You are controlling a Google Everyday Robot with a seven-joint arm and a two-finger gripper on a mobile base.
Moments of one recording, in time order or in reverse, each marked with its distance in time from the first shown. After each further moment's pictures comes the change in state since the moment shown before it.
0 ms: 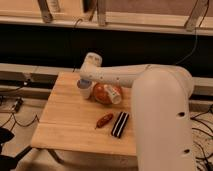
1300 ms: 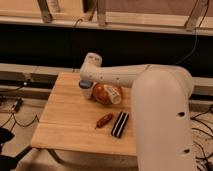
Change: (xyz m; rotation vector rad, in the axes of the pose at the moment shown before) arm 0.001 0.000 0.000 0.000 0.001 0.000
